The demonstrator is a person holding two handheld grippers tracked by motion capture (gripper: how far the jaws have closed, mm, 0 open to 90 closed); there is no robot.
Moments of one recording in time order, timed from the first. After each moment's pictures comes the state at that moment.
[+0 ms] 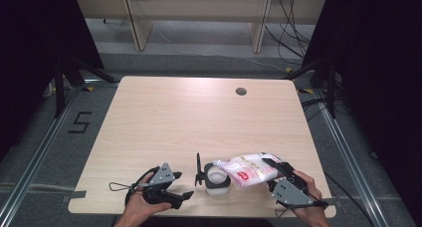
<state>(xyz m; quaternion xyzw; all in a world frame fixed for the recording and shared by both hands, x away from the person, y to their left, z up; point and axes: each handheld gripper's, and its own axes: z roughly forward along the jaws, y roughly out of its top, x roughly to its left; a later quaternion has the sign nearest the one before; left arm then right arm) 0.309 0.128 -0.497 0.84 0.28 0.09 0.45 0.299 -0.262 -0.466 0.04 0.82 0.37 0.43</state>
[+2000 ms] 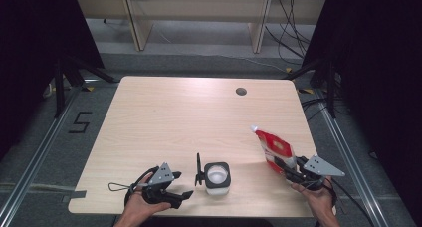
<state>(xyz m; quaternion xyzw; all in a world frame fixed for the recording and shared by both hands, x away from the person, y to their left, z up) 0.309 0.128 -0.497 0.84 0.28 0.09 0.46 0.337 -0.330 -0.498 0.31 0.74 0.54 0.26</state>
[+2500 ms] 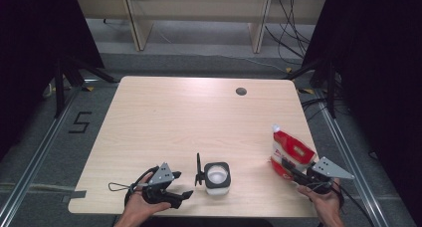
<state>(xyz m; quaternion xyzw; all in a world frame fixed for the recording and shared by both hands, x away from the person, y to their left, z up) 0.309 0.129 -0.497 0.84 0.28 0.09 0.45 0.329 -0.347 -0.497 0.34 0.72 0.54 0.26</state>
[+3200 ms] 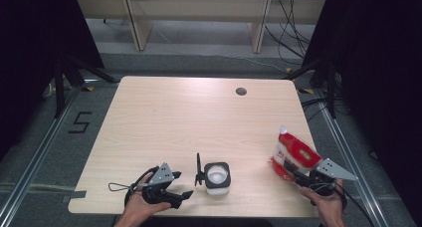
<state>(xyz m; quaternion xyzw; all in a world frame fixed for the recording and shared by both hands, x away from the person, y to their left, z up) 0.307 0.128 -0.497 0.83 0.29 0.09 0.46 0.325 -0.356 -0.498 0.36 0.72 0.54 0.25</state>
